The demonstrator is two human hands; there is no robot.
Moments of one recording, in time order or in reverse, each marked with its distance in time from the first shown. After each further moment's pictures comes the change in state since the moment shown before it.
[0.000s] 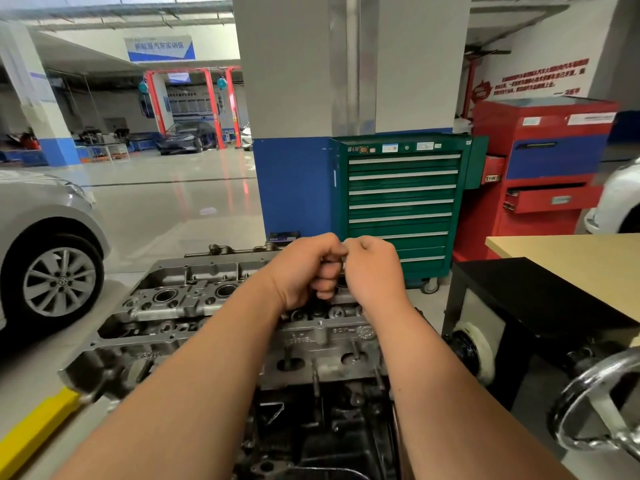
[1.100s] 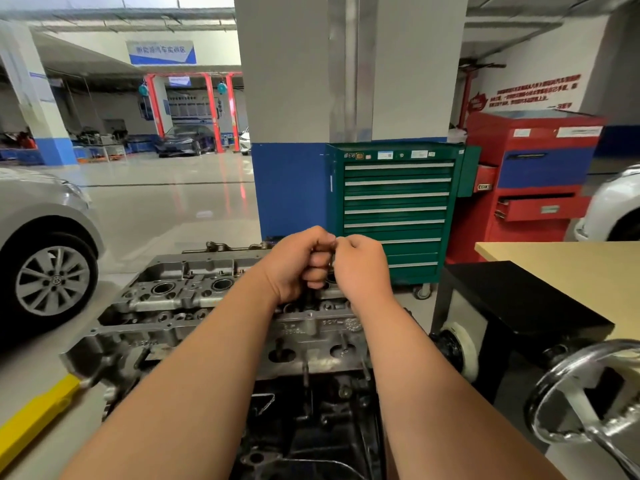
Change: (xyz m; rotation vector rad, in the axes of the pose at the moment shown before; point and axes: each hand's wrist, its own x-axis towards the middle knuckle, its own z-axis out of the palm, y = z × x) left_hand 0.007 -0.004 -0.004 -0.086 -0.059 0.026; right_hand 0.001 0.002 0.003 -0.021 0.016 -0.008
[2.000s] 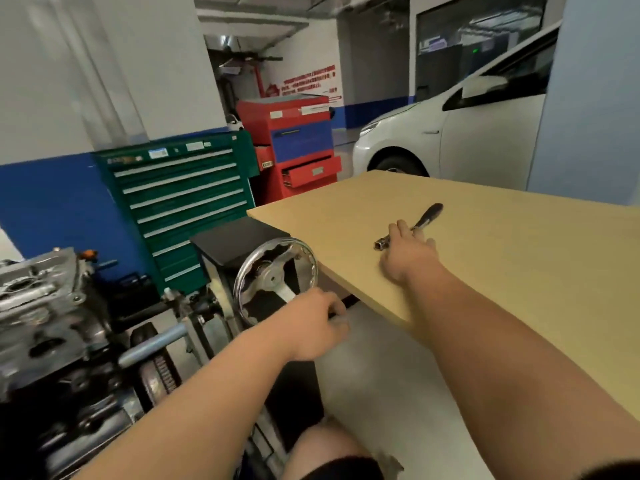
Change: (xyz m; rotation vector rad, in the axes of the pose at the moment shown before) left_hand -0.100 -0.123 0.360 1.261 -0.590 0.298; right_hand -0.101 0.156 -0.489 -1.294 0.213 0.425
